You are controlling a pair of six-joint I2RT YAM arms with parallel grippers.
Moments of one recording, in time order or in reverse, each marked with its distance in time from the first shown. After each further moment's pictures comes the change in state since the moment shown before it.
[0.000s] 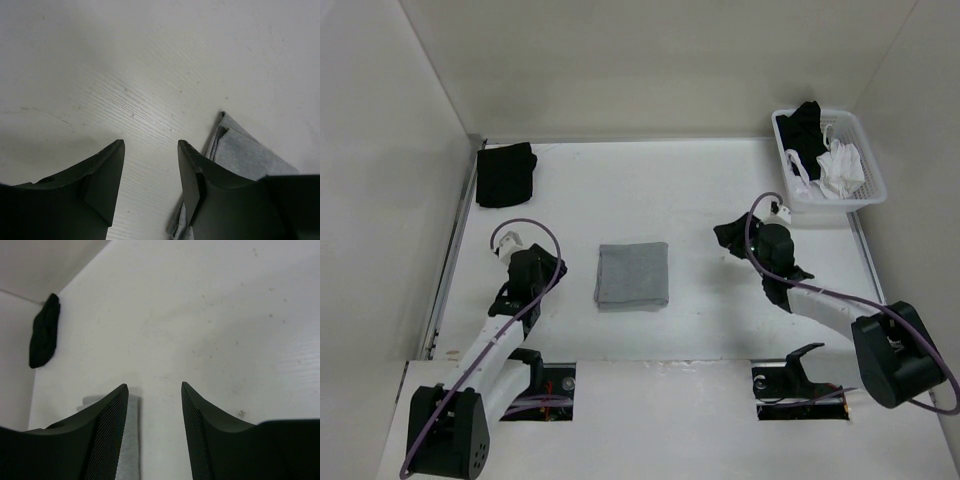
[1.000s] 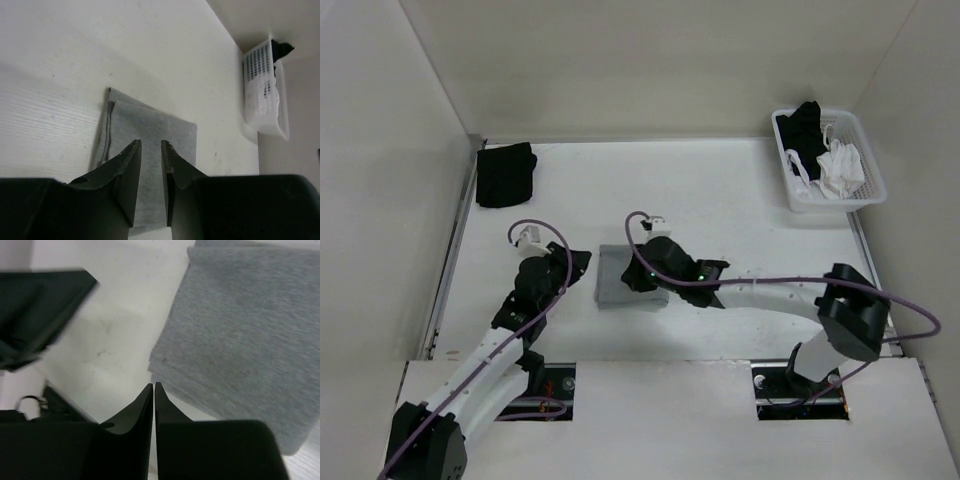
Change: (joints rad) left arm -0.192 -0.152 -0.028 0.161 0.108 -0.118; right arm 0.692 0.383 0.586 -0.528 0.106 0.006
